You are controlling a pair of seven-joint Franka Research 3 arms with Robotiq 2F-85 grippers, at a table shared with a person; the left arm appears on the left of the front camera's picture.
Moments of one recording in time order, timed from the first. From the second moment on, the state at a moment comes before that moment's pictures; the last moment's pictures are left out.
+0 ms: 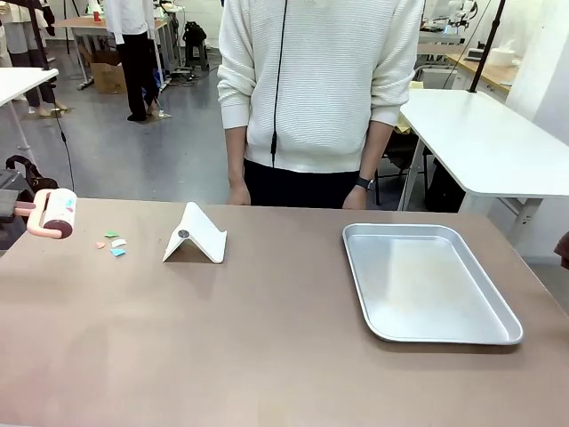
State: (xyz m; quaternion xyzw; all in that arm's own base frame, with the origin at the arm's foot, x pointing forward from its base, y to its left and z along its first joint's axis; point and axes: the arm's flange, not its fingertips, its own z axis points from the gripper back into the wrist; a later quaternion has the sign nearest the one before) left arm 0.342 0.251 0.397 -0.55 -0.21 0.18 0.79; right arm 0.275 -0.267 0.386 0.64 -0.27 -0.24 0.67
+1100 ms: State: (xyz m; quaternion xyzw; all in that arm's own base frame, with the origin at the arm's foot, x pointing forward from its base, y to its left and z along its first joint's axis) left arm 0.342 0.251 0.397 -0.55 -0.21 0.18 0.79; right arm 0.275 -0.267 0.386 0.64 -0.27 -0.24 0.67
